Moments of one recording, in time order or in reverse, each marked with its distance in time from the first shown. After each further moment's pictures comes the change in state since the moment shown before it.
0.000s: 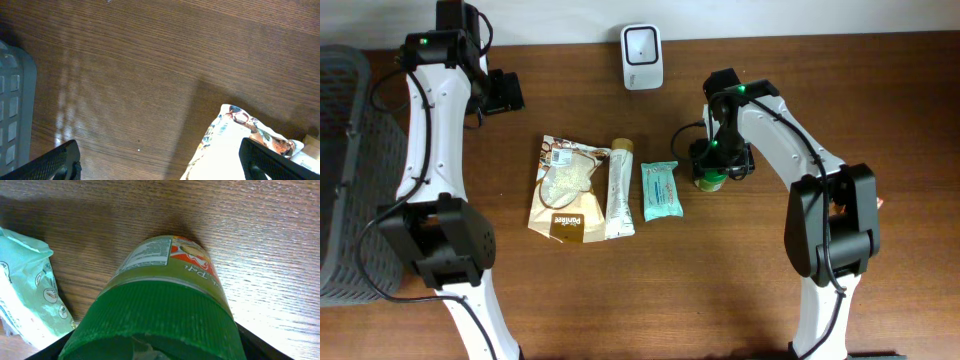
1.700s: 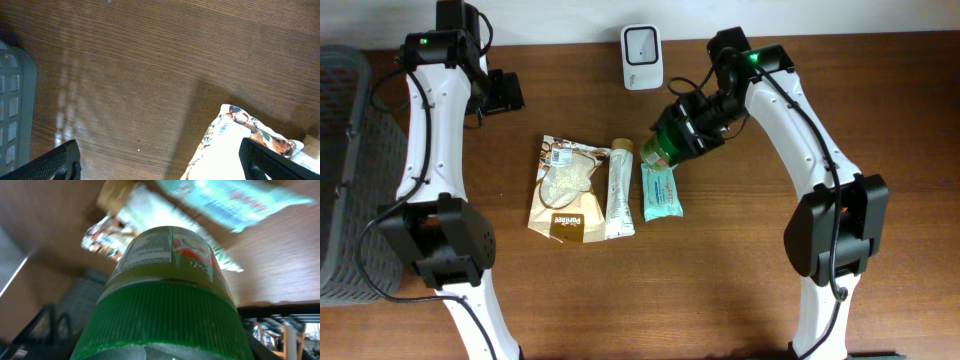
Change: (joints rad) left arm 0.000 0.000 0.000 0.000 0.000 0.000; right arm 0.002 0.002 0.292 -0.123 -0.647 1.133
